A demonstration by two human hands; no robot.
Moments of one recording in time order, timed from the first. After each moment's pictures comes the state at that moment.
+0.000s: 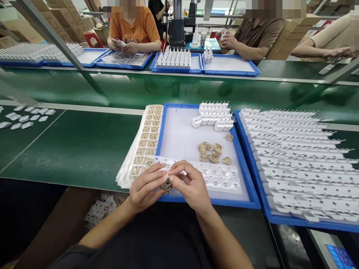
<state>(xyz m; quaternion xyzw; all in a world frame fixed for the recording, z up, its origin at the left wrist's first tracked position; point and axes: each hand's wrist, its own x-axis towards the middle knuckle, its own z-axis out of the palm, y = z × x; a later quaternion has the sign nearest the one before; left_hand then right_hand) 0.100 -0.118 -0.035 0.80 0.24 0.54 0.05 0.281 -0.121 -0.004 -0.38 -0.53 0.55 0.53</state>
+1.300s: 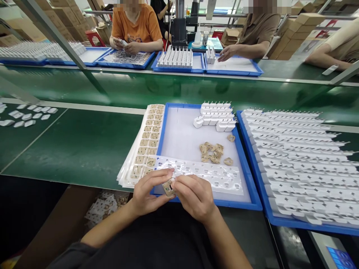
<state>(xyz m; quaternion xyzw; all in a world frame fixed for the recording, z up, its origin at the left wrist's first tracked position) 0.108 -0.126 -0.023 0.77 0.28 0.54 0.18 0.299 -0.135 -0.008 -0.33 -0.81 0.00 0.49</state>
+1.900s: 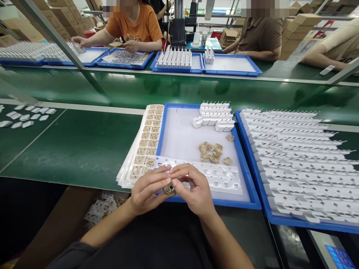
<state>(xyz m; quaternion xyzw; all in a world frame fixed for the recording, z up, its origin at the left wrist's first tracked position) 0.107 -0.120 -0.026 0.79 0.24 0.55 0.09 0.286 -0.129 0.008 -0.39 -0.59 0.47 0.53</state>
